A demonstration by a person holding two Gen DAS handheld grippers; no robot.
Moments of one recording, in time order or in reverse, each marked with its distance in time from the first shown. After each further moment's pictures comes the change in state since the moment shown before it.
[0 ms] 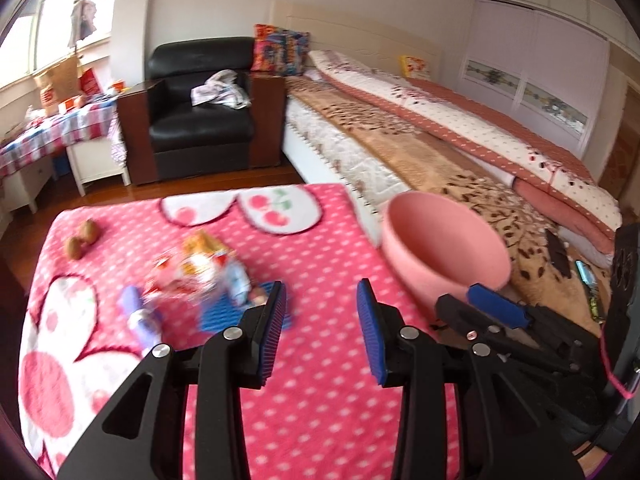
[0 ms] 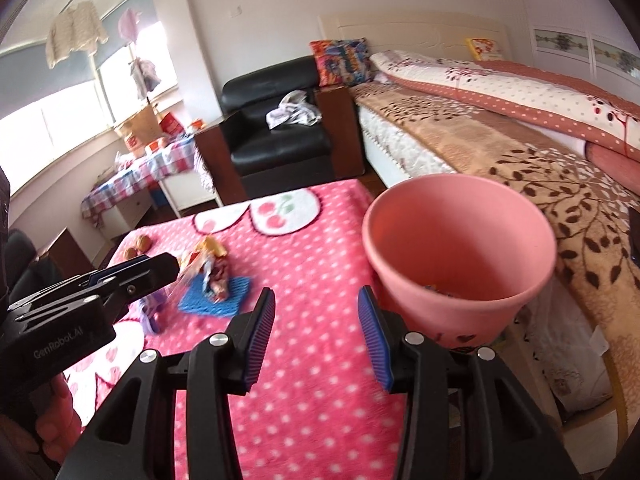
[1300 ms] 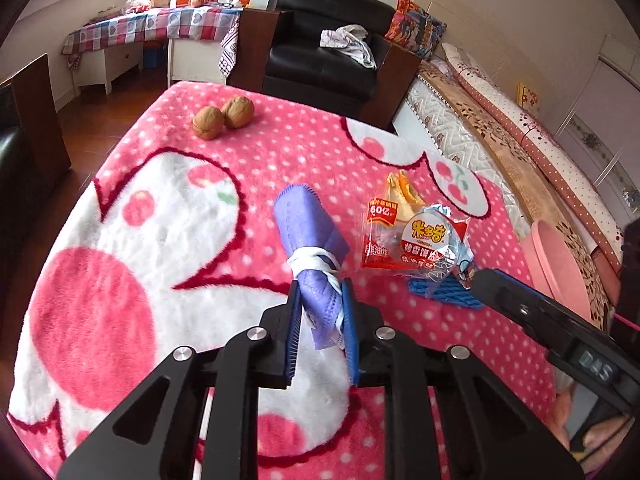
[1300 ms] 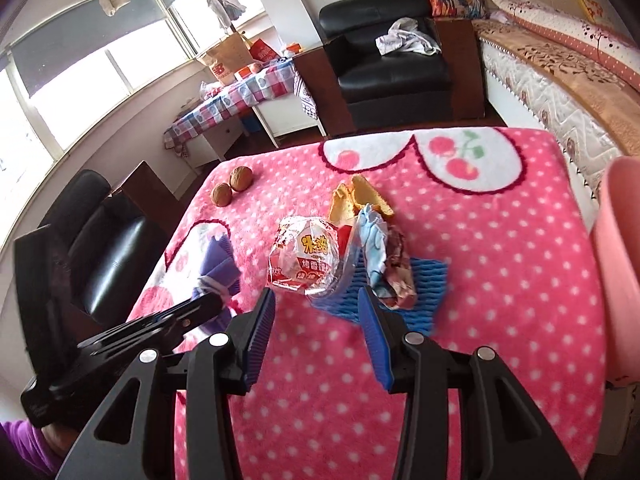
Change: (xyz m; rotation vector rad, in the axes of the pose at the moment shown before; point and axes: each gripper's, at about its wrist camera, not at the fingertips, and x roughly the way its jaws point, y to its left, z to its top) left arm 0.008 0.167 -0.049 -0.383 0.103 0.165; right arm 0.127 0.115 0.015 -0.094 0.279 0.352
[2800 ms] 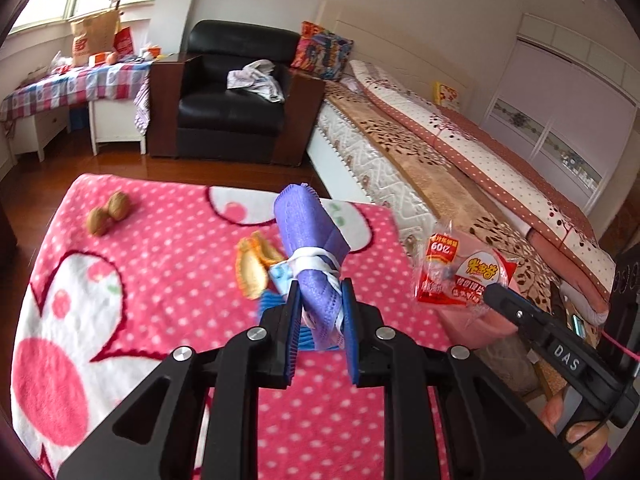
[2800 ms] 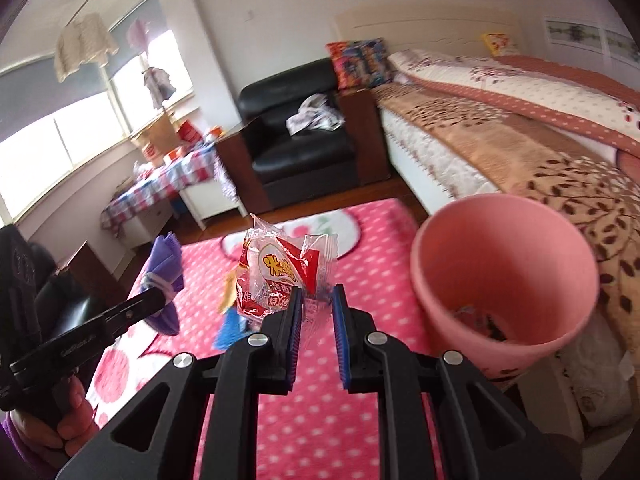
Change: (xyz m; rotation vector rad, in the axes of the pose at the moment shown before) left arm -0.030 -0.112 0.028 0.207 -0.102 -0.215; right arm -0.147 -0.063 -0.017 0.134 -0.321 -0.280
